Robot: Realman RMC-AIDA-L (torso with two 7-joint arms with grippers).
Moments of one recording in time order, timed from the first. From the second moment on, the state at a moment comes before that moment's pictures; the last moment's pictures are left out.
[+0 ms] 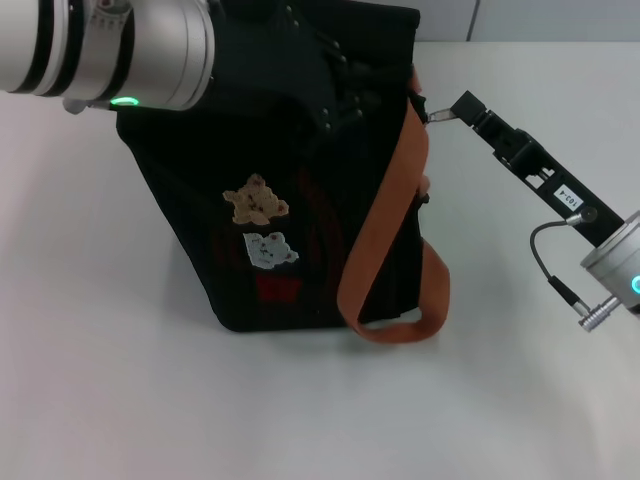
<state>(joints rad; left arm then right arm) -0.44 -2.07 1.48 1.76 2.23 1.31 -2.11 0.56 2.09 -0.21 0.08 -1.74 -1.50 1.24</state>
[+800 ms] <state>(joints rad) -0.42 -2.07 1.44 1.76 2.18 1.30 -2.08 0.58 2.09 -0.22 0.08 -1.75 -1.46 1.20</state>
